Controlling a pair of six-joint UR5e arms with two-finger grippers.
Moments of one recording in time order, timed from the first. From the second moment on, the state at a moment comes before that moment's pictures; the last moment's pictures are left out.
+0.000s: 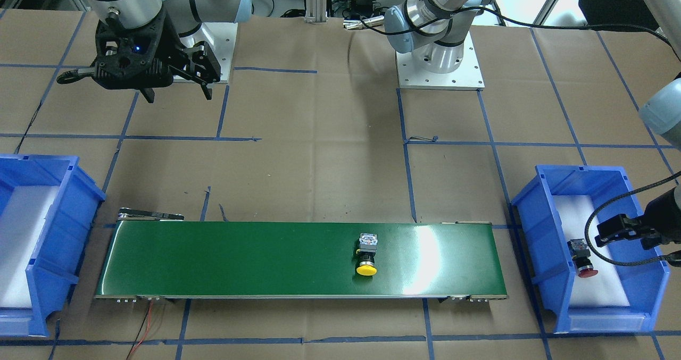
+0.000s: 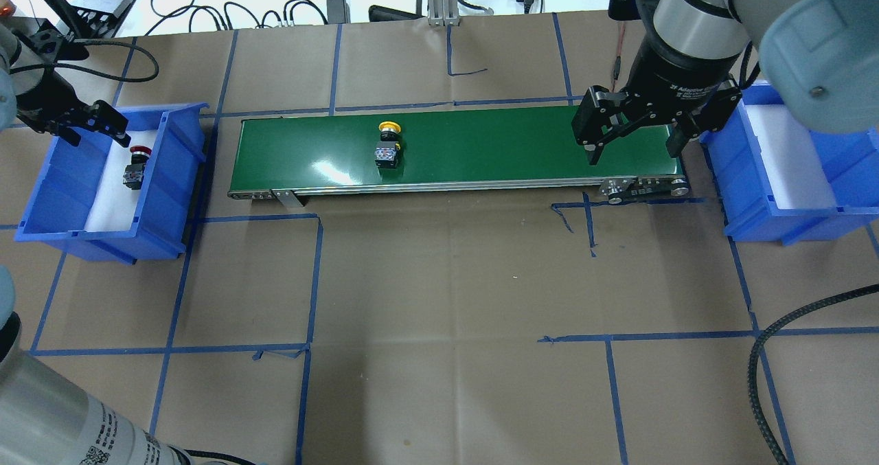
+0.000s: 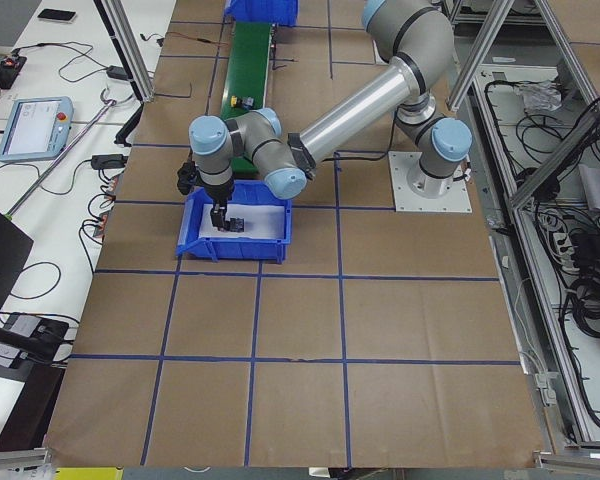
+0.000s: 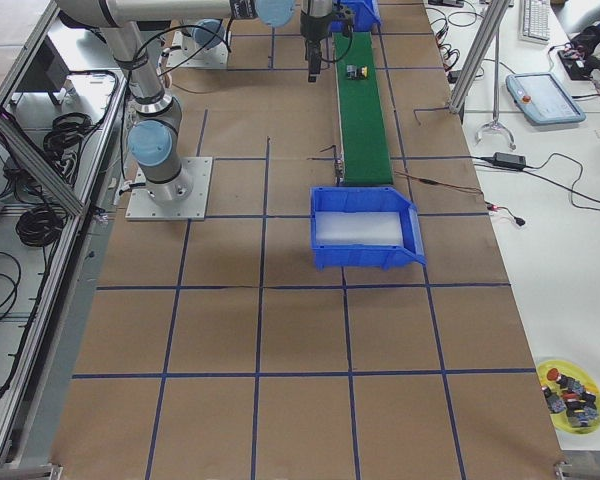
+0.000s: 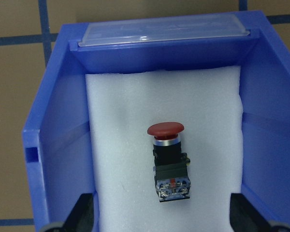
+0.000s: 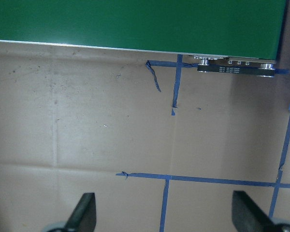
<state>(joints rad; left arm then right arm) -1.05 -2.06 -1.51 -1.09 1.57 0.59 1.62 -1.61 1.60 -1.51 -1.54 -0.03</state>
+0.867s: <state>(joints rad) -1.05 -2.13 -1.61 -0.91 1.57 0.59 1.62 -1.61 1.60 -1.52 -1.54 -0.03</state>
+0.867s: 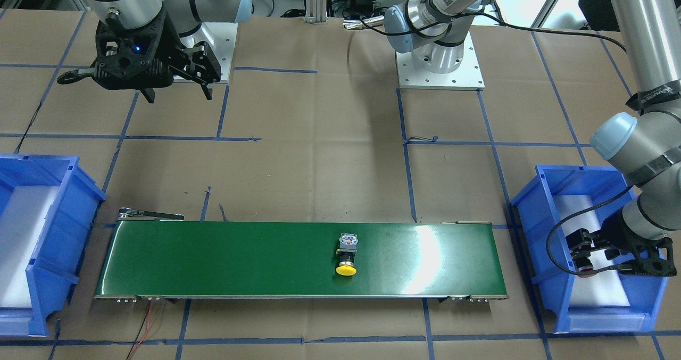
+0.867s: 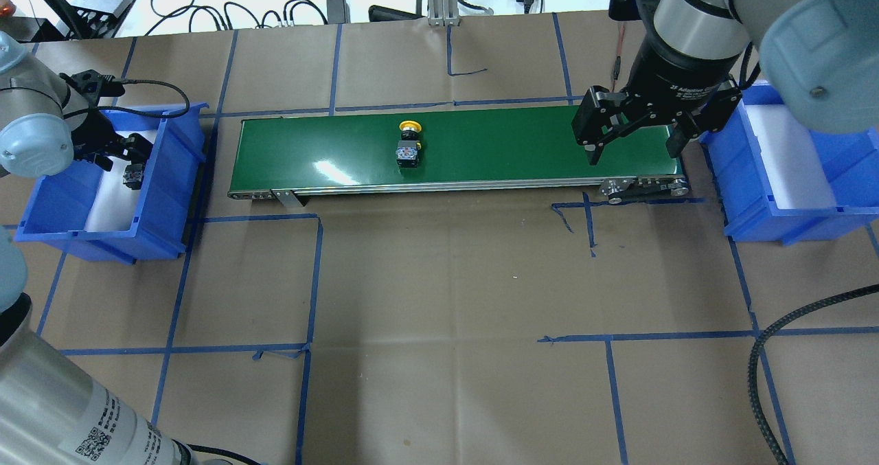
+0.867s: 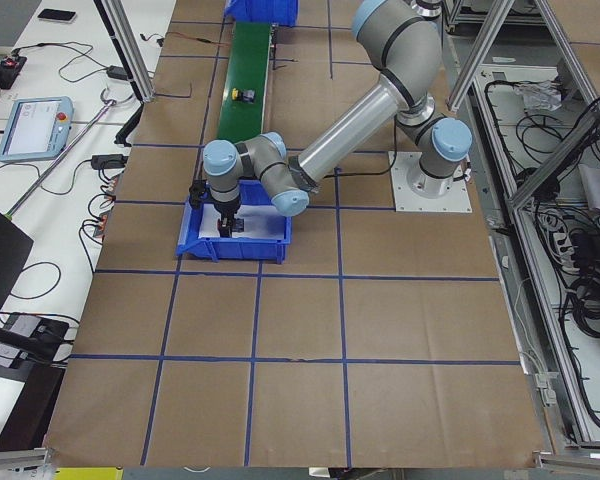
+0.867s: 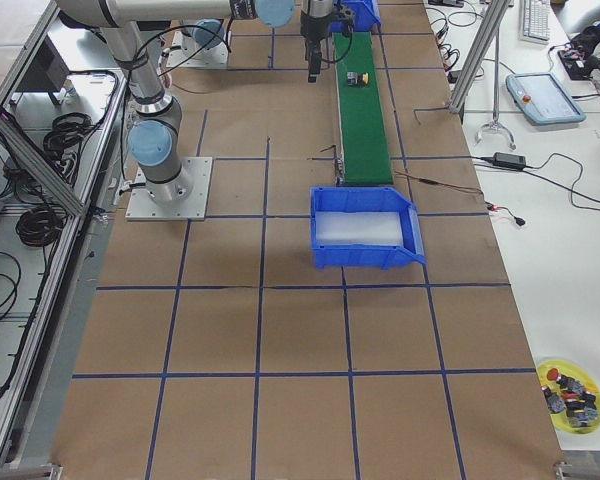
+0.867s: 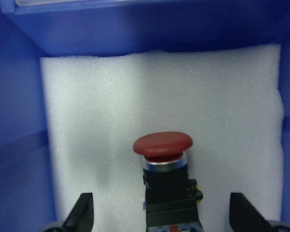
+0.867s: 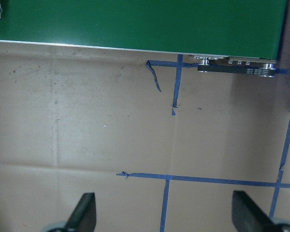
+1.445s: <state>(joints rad) -1.05 -2.14 -1.60 -0.91 1.57 0.59 1.61 -1.61 1.60 -1.52 -1.54 -0.03</state>
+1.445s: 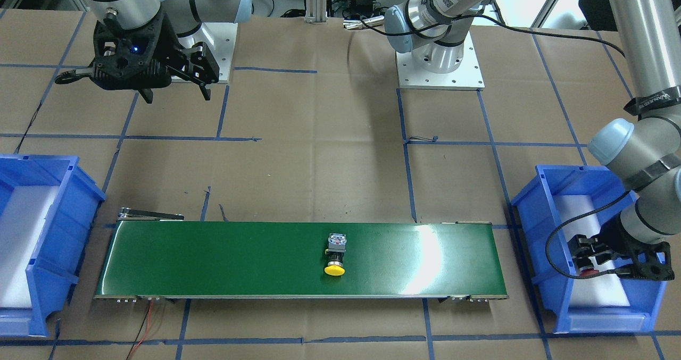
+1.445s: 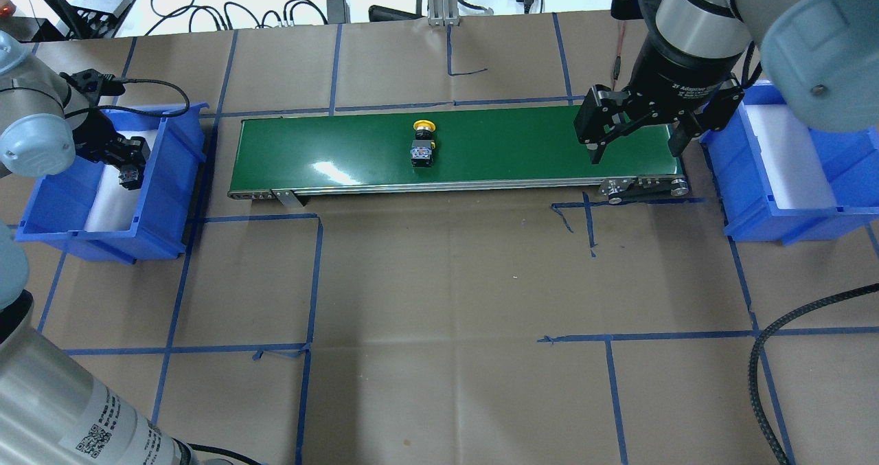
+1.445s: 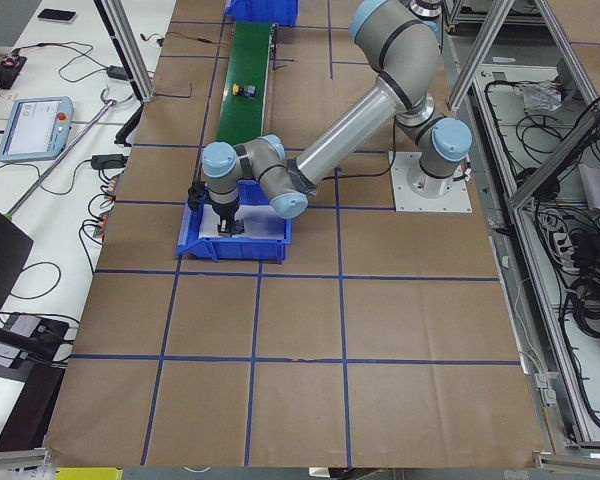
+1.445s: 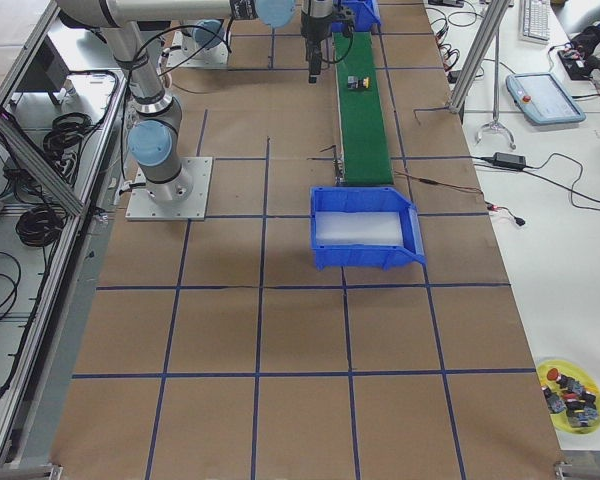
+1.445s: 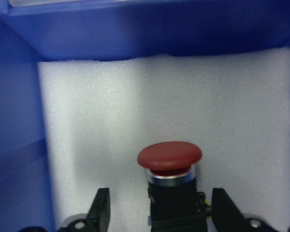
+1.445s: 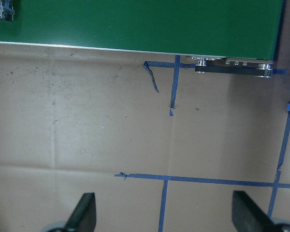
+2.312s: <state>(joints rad) -1.05 -2.01 -1.46 -1.19 1.57 0.60 1.61 -1.61 1.60 -1.52 -1.54 -0.03</state>
